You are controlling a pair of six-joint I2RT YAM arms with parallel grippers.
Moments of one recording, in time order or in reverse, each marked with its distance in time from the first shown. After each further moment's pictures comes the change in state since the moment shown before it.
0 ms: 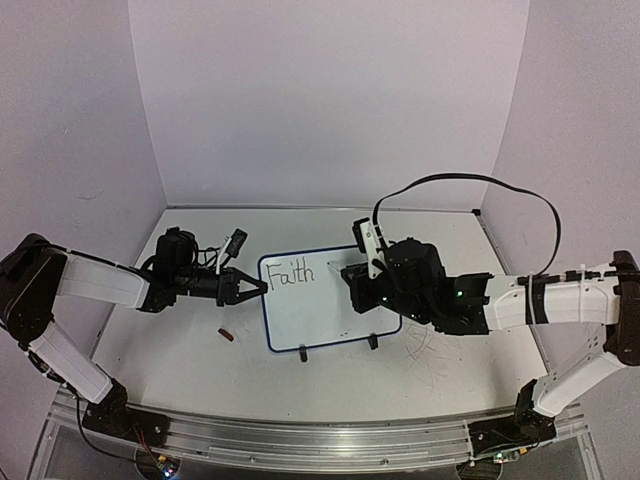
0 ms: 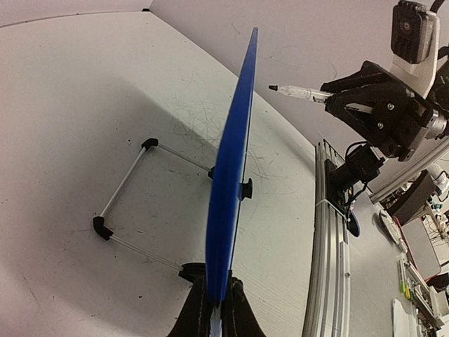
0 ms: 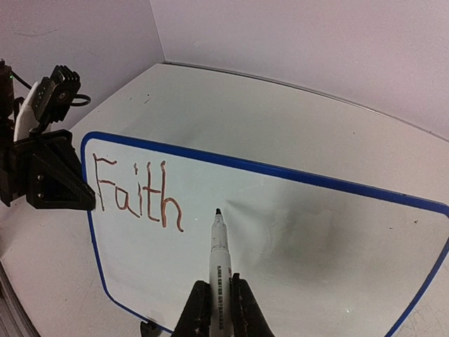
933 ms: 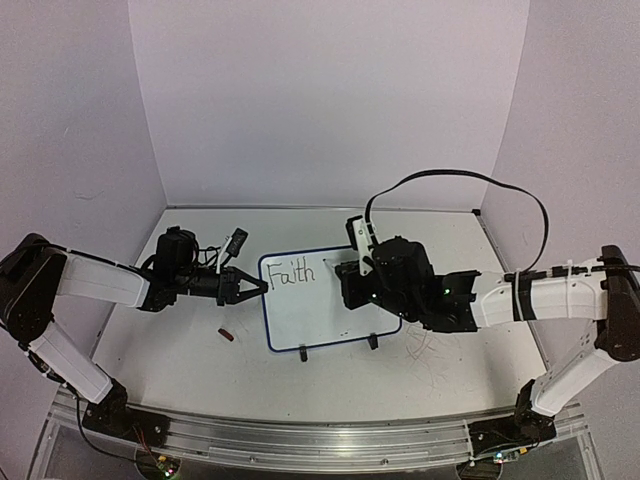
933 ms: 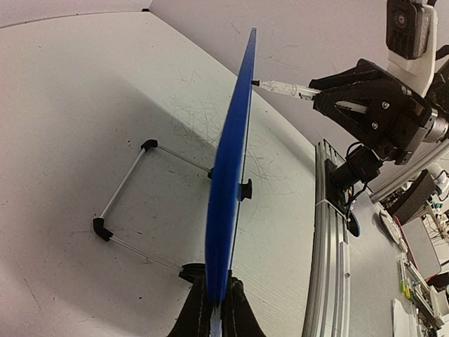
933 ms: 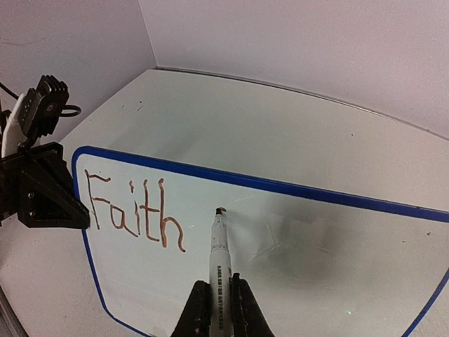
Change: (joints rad) left arm -0.002 0.000 0.008 -0.010 0.000 0.003; right arm 0.000 0.071 0.052 0.016 0.042 0.025
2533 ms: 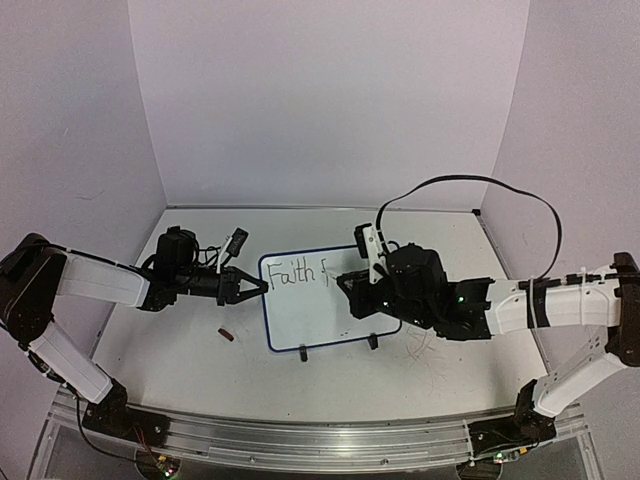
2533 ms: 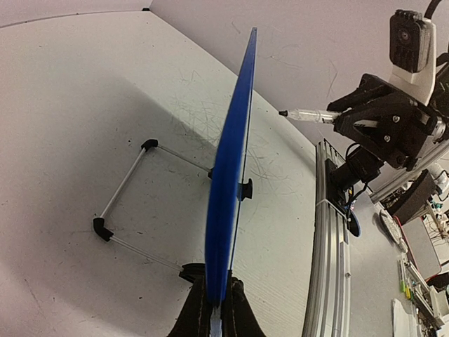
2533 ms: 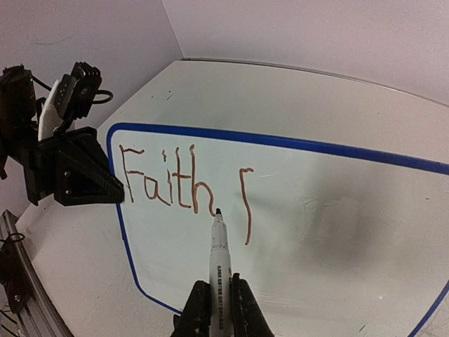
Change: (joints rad) left arm -0.001 0.000 0.003 -0.007 -0.002 0.002; right arm 0.009 -0.083 -0.086 0.009 -0.104 0.087
